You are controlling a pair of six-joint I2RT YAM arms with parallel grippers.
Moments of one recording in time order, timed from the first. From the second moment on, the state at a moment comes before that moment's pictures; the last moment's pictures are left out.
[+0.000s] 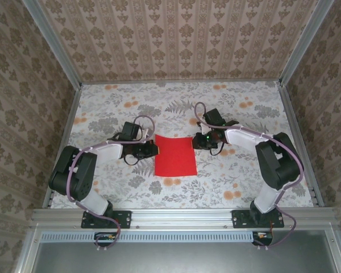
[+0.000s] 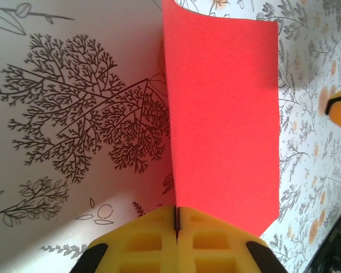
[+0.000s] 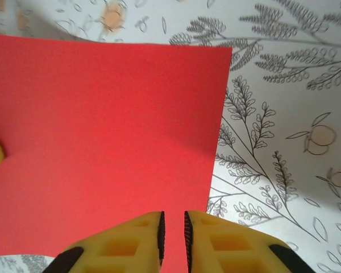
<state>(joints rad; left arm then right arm) -0.42 1.58 0.72 -0.15 0.59 -0.52 0.42 1.74 1.04 -0.43 -0.37 0.42</state>
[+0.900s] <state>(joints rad) -0.44 1.58 0.83 -0.22 0.63 -0.54 0.47 1.87 1.09 -0.46 -0.35 0.44</state>
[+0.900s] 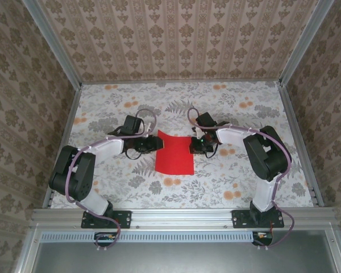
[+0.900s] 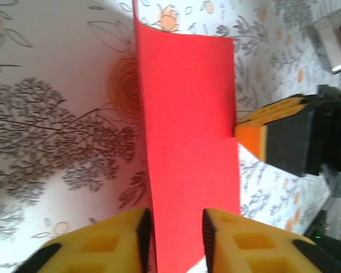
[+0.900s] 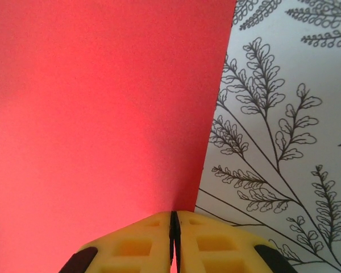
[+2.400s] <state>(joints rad) -0.55 1.72 0.92 -0.07 0.69 -0.65 0.46 1.67 1.07 -0.39 -0.40 0.54</state>
